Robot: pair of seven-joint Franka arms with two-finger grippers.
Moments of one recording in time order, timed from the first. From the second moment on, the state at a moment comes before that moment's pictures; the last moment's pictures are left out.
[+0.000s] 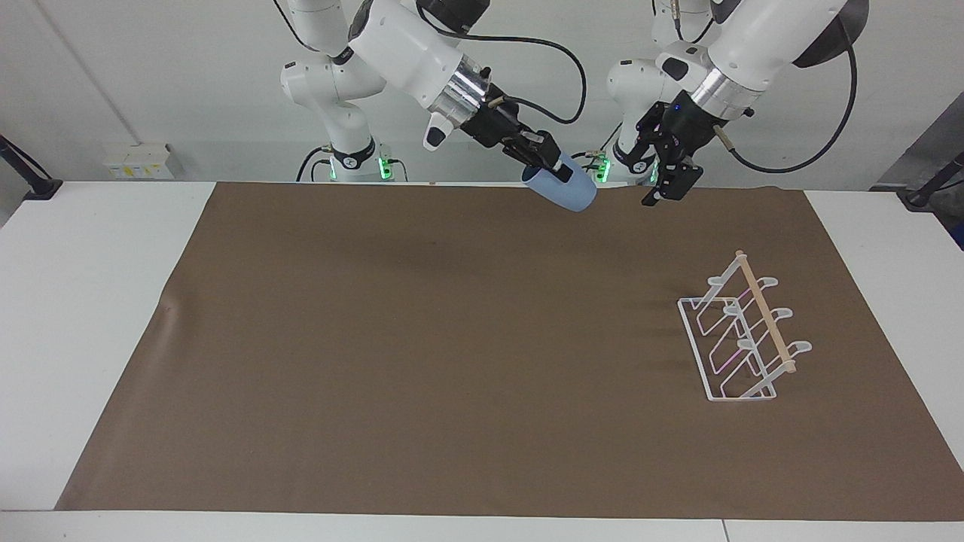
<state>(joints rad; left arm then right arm) -0.24 -0.07 -0.07 -1.62 -0.31 1.60 1.24 0.24 0.02 0.34 -1.75 0.87 2.34 1.07</state>
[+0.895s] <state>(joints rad) -0.32 -0.09 -0.08 -1.71 -0.38 1.71 1.24 0.28 0.05 0.34 -1.75 0.88 2.40 1.18</state>
